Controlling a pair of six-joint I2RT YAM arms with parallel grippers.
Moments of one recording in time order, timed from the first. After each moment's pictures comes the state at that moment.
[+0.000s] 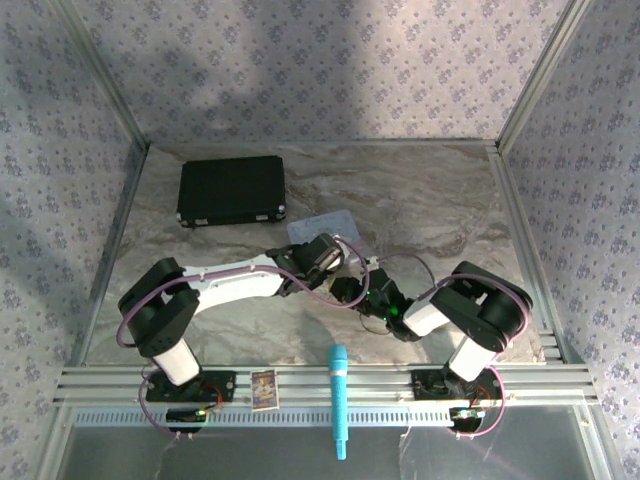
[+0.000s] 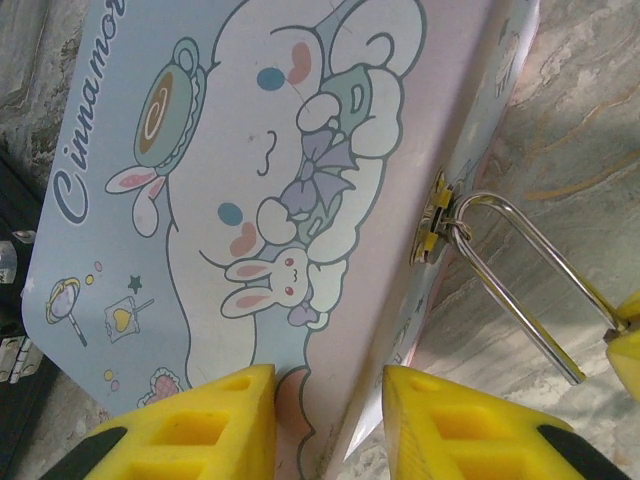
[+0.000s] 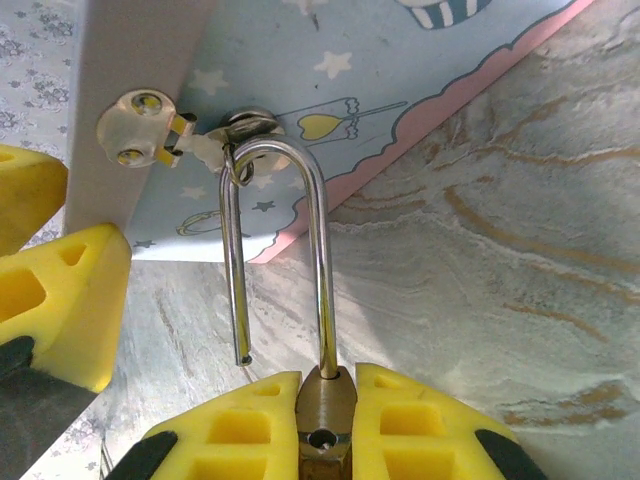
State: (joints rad) left arm -0.99 1.67 1.04 -0.39 -0.44 0.17; right arm 0.82 1.65 0.30 0.87 -0.05 1.18
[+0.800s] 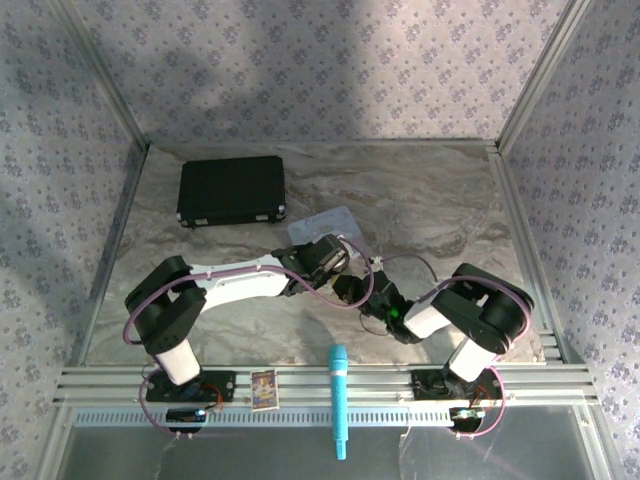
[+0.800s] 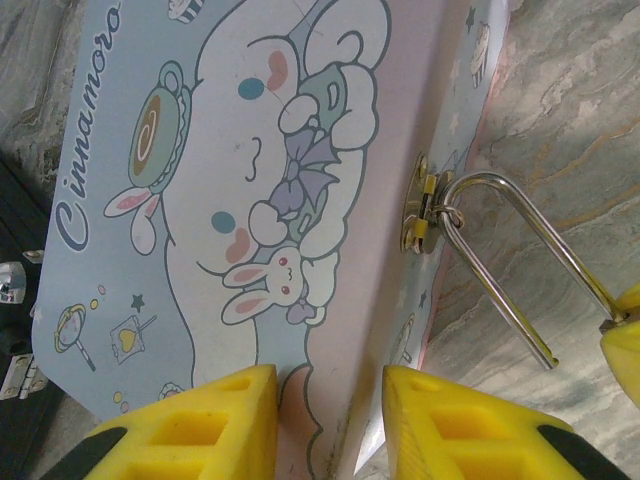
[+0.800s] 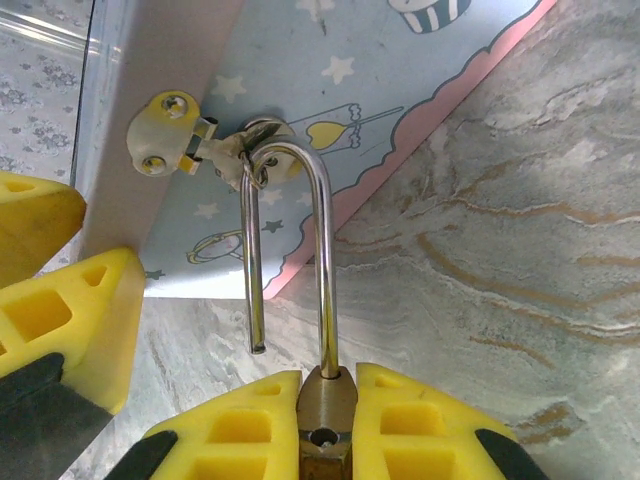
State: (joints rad) left arm -1.00 1.71 1.06 -0.38 -0.47 0.17; right arm 0.85 1.65 0.29 0.90 0.08 1.19
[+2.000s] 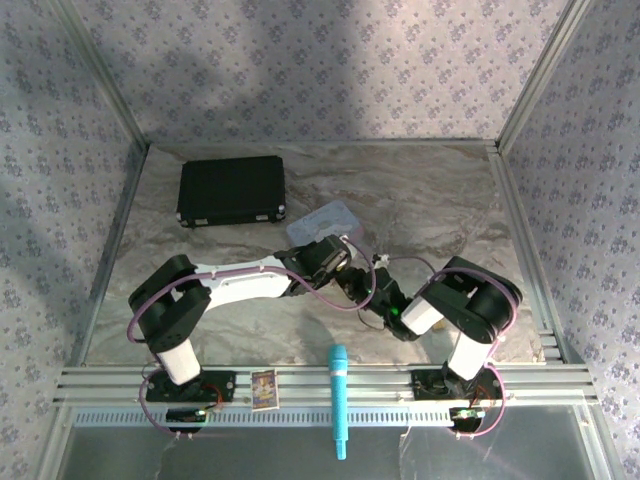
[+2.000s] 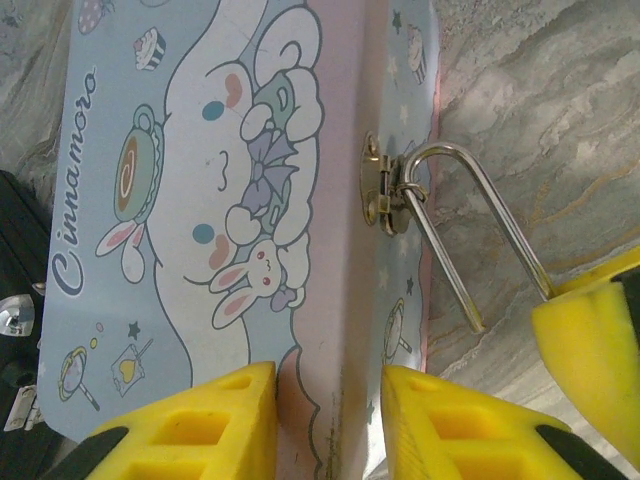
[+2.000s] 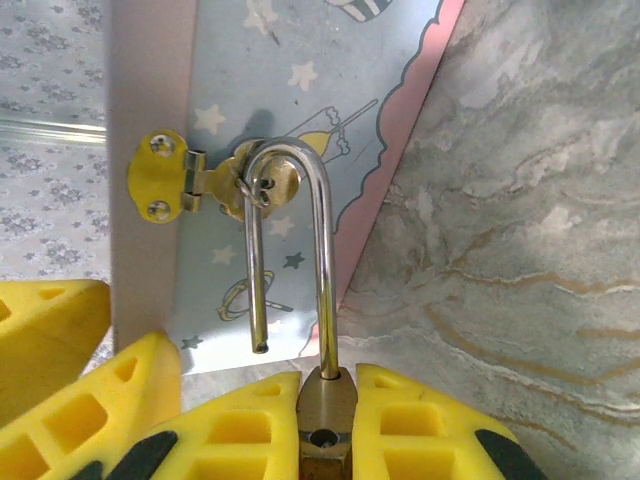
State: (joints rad) left arm -1.01 1.73 1.04 -0.30 -0.48 0.20; right arm 0.80 1.72 0.30 1.03 0.08 1.39
